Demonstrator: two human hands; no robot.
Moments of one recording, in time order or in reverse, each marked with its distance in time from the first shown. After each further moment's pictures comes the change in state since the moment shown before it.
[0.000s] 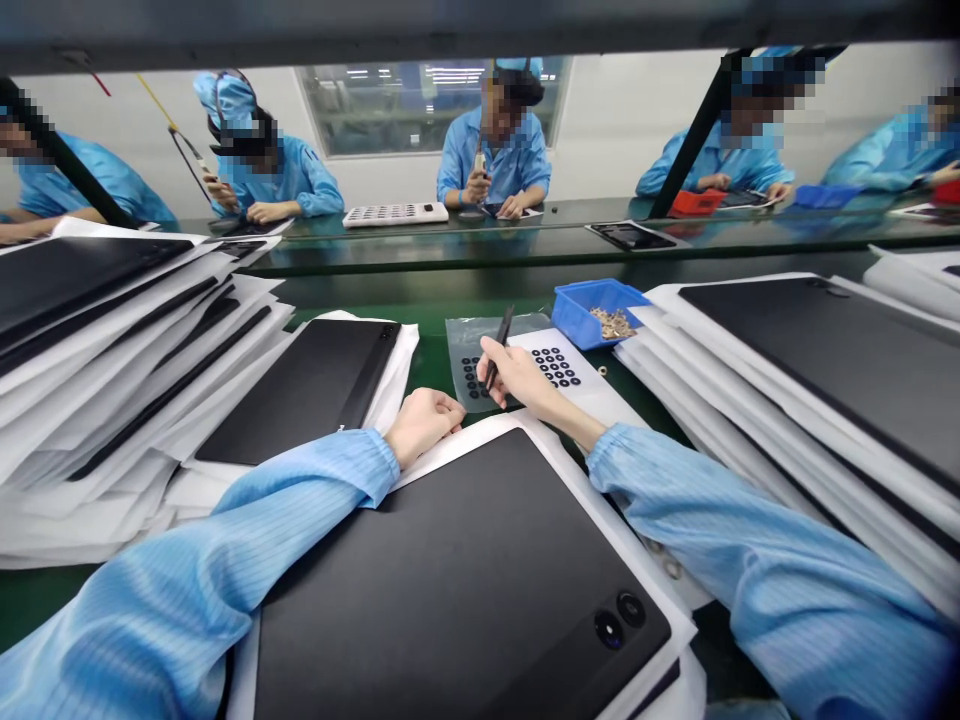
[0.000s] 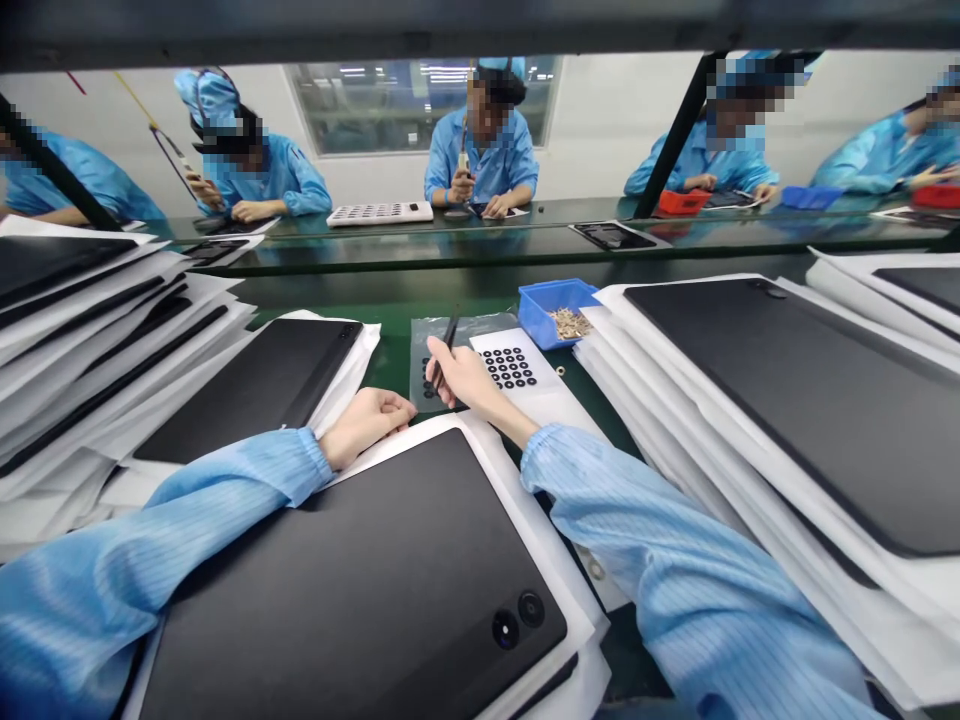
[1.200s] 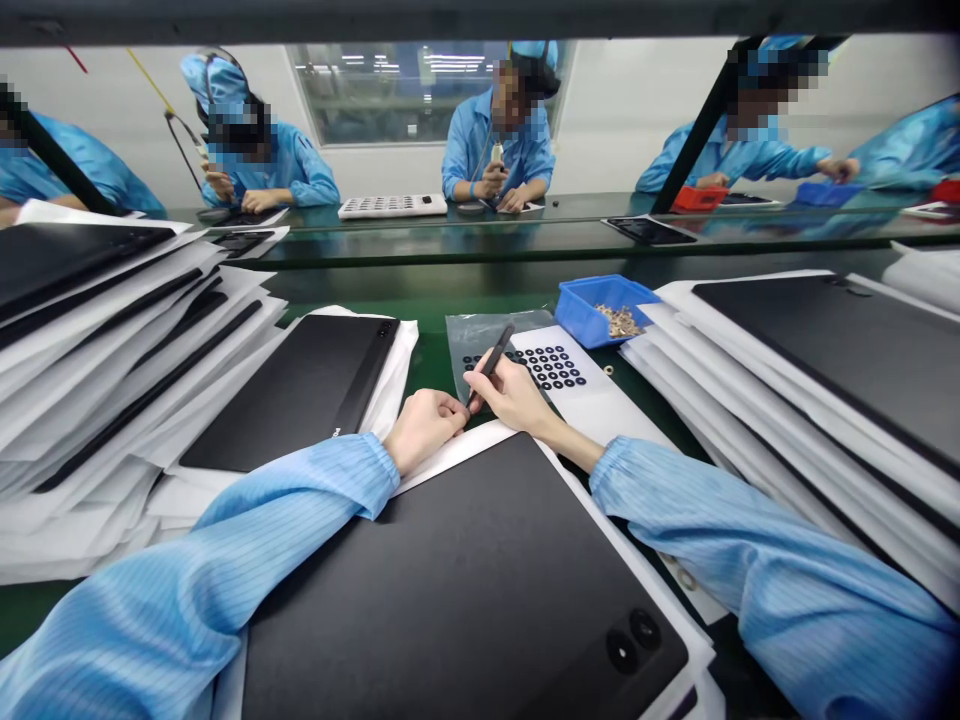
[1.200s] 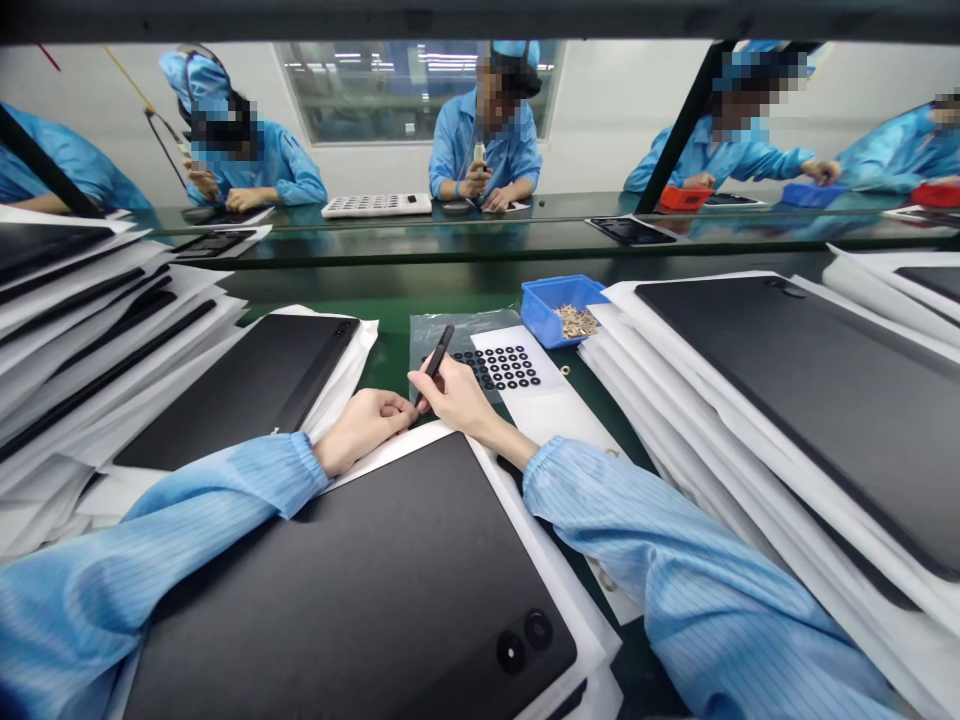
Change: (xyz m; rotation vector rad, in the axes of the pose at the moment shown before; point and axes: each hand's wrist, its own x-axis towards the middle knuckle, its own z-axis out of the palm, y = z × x) left_hand 0.000 -0.001 -0.001 0.066 -0.002 0.069; right_hand -0.014 0.011 0.013 -0.201 0.004 -0.326
